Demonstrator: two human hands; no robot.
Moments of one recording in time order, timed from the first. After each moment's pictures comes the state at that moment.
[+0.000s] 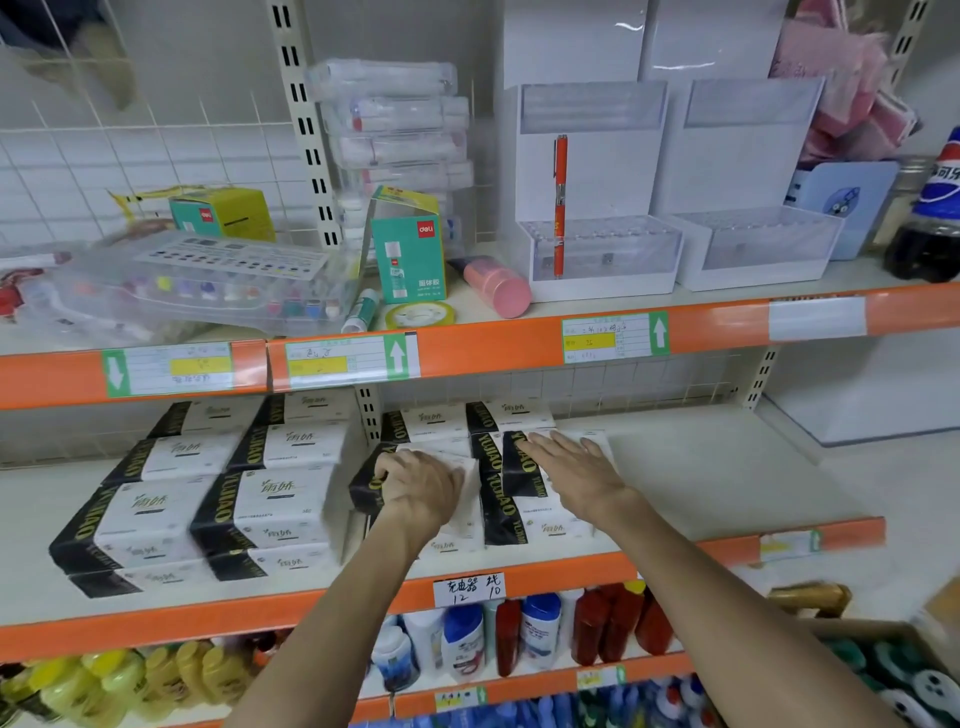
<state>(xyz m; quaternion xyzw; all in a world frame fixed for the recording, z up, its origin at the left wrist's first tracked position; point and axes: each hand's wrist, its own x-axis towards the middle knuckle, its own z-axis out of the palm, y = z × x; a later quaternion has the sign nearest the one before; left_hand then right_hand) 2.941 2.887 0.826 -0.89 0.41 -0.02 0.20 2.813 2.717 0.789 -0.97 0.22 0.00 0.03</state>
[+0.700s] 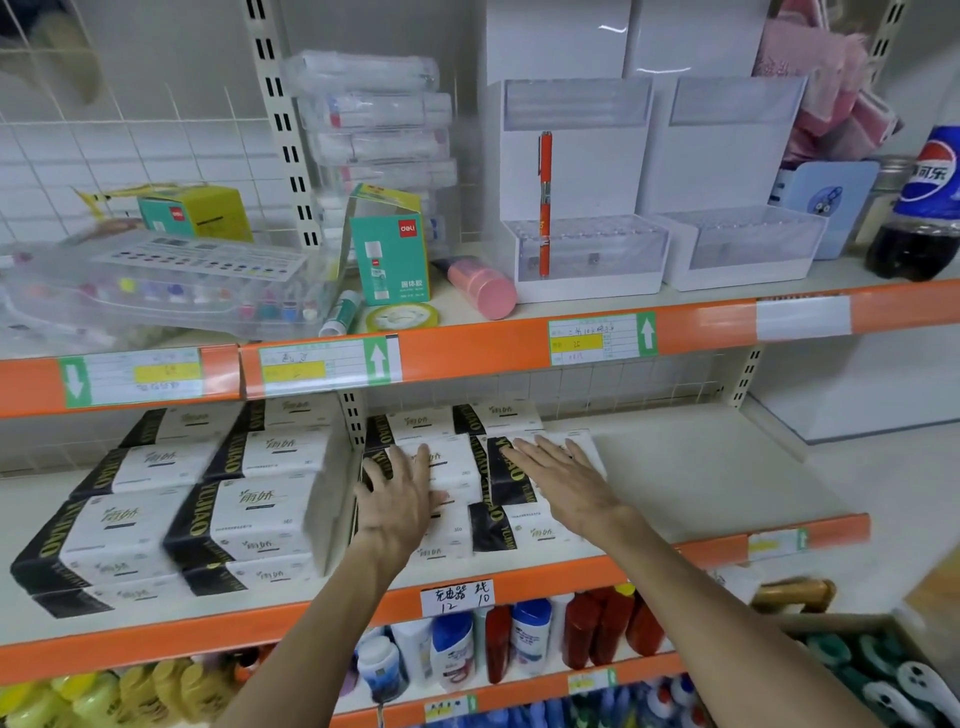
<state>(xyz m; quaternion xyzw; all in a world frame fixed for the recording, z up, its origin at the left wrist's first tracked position) 2.967 2.892 0.774 -0.91 0.39 -0.06 0.09 2.808 2.711 0.765 -0.98 0.19 -0.06 0.03</state>
